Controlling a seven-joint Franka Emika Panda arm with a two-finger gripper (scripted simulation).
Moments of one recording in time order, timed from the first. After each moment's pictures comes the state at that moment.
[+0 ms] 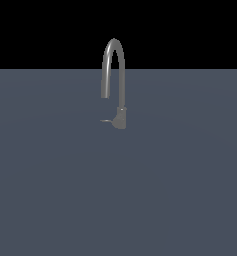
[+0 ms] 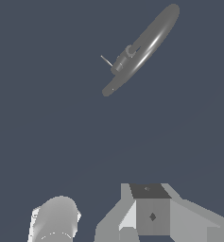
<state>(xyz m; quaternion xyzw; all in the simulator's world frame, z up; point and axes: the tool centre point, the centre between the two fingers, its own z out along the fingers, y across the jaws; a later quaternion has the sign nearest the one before) -0.192 0.032 0.451 0.97 0.17 -0.01 0.16</state>
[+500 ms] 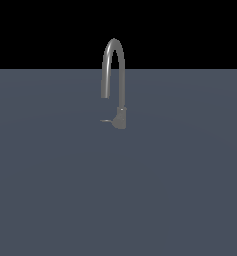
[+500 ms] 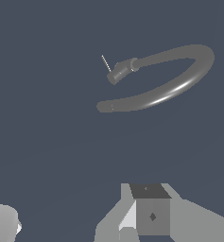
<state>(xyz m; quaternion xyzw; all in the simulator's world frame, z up) -0.146 0.053 0.402 0.91 0.30 -0.02 0.28</state>
